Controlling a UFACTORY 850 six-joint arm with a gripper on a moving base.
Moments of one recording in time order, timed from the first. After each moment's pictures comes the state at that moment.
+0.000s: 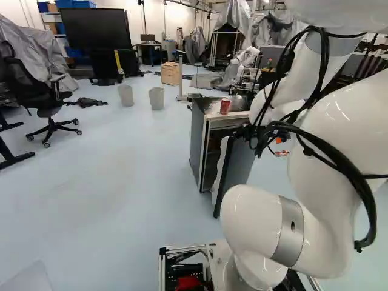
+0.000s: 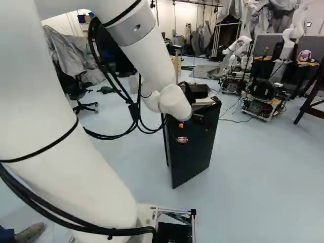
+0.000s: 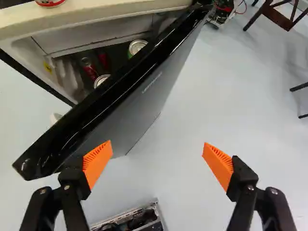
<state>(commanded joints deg) -31.3 0.4 -30.5 -18.3 8.1 0.0</state>
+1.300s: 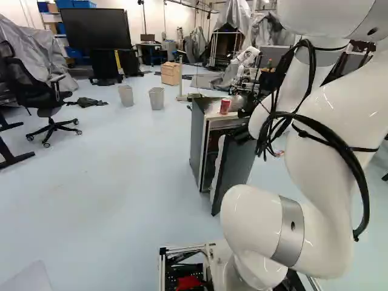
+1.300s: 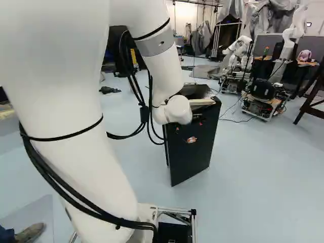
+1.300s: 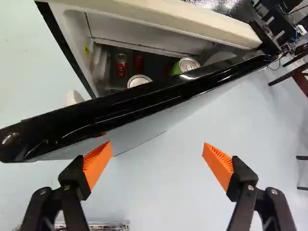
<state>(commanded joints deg) -31.4 -8.5 -33.1 -38.5 20.2 0.0</state>
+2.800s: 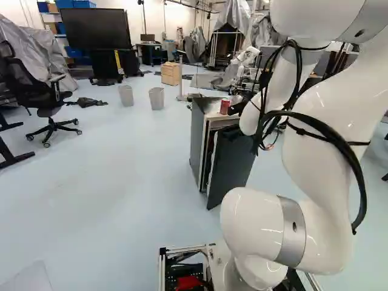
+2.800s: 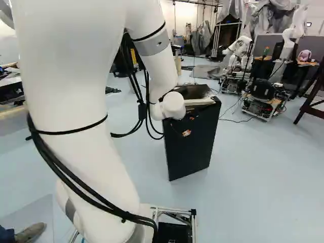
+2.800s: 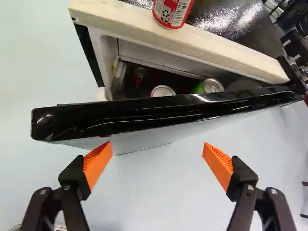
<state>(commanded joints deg) -24.8 -11.7 -36.8 -38.6 20.3 0.0</state>
